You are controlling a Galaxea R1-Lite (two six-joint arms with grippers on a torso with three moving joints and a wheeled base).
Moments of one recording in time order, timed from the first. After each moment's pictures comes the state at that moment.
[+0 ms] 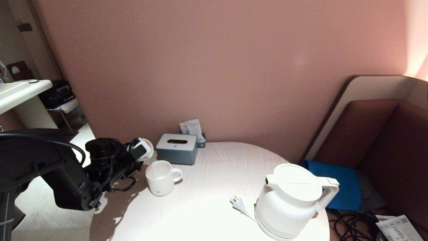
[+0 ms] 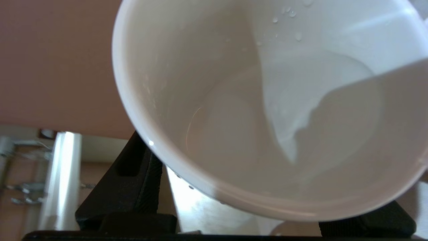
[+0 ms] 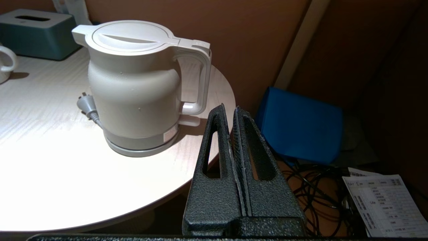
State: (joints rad) left arm -0.08 2.20 -0.76 -1.15 0.06 0.91; right arm 0.00 0.00 0.00 0.00 0.01 -0.03
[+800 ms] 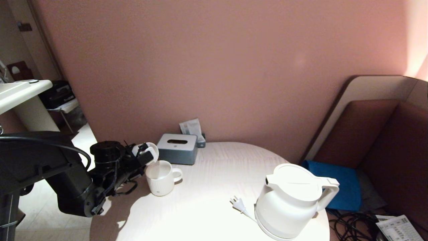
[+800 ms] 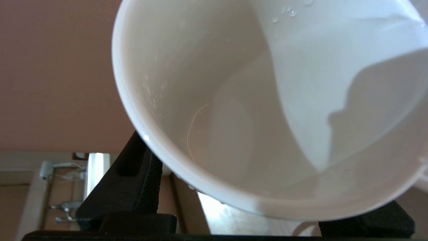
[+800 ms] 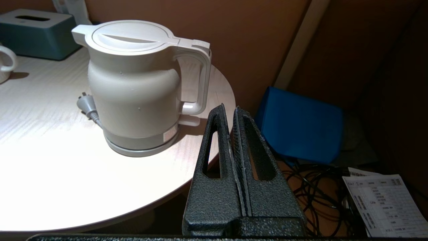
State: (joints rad) left arm -0.13 2.20 -0.71 -1.22 0.09 1.04; right arm 0.00 0.00 0.00 0.00 0.01 -0.03
